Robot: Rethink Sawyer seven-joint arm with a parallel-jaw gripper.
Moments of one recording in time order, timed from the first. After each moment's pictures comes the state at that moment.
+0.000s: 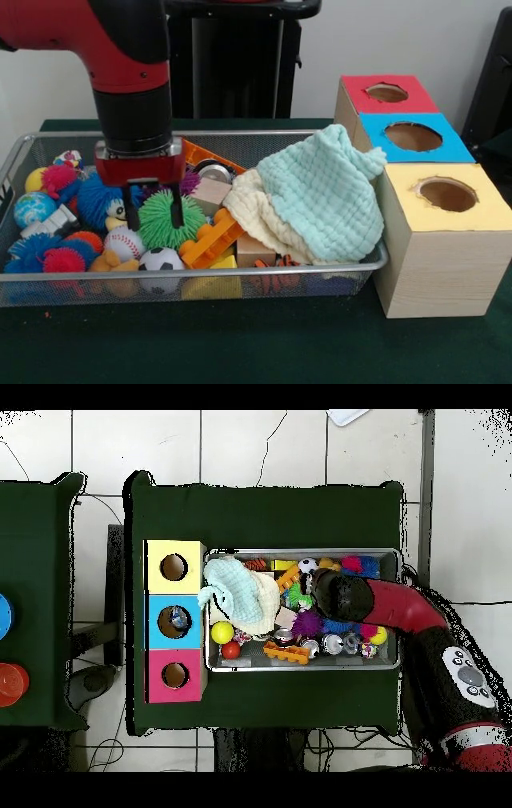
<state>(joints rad) -0.68 -0.50 0.34 1.53 -0.40 0.51 1.50</state>
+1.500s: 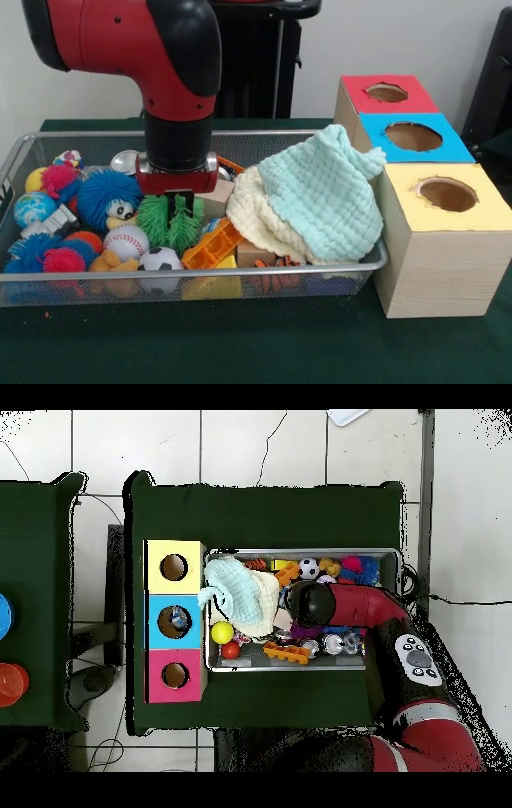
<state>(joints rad) -0.50 -0.43 0.16 1.48 -0.42 0.52 1.50</state>
